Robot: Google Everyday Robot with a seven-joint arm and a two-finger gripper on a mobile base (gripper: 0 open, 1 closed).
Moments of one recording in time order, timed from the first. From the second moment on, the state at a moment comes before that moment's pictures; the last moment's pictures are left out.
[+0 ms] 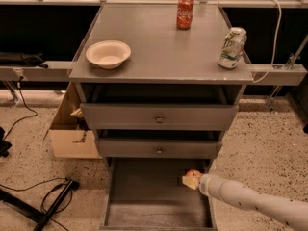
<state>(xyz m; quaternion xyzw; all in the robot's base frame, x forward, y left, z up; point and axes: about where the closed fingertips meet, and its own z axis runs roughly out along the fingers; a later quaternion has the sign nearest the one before) 0.556 -0.177 0.334 -0.09 0.92 0.21 0.33</state>
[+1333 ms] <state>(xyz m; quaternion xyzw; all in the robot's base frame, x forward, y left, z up) 0.540 -0.097 0.155 -0.13 0.91 0.34 0.20</state>
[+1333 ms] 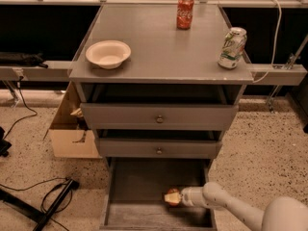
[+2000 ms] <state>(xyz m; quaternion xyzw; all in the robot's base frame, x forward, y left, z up) 0.544 -0.096 0.130 -0.14 0.91 0.35 0.19</state>
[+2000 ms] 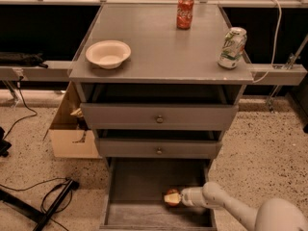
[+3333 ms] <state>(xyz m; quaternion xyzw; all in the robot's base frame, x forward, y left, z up) 0.544 -0.096 0.130 -0.14 0.91 0.35 0.19</state>
